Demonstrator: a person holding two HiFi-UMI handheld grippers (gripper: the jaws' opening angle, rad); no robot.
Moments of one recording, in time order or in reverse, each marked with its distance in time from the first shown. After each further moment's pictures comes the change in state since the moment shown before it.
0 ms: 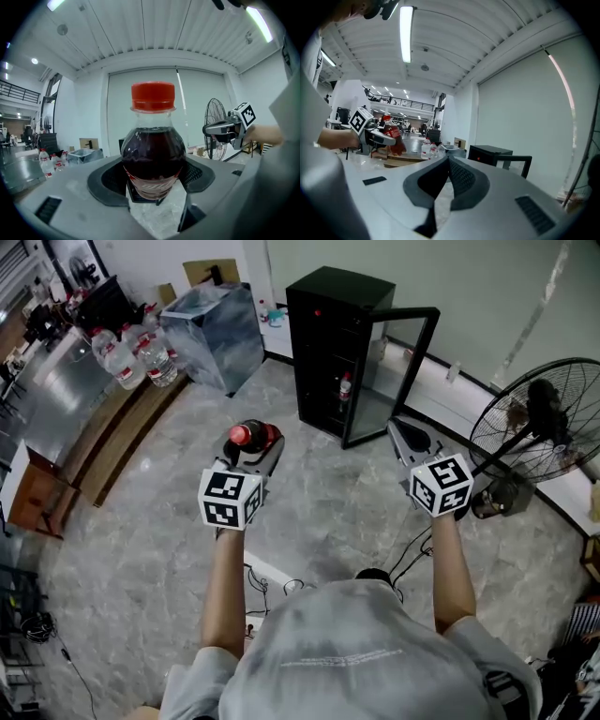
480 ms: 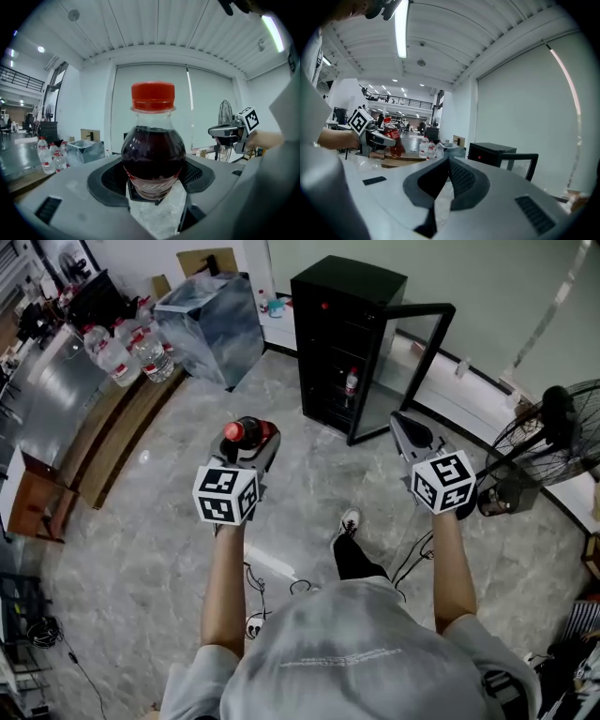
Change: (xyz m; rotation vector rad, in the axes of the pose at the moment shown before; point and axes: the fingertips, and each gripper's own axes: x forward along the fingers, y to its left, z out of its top) left arm 0.051 0.072 -0.026 -0.096 0.036 0.001; right arm 0.080 -0.015 -0.010 0.016 0.026 -0.010
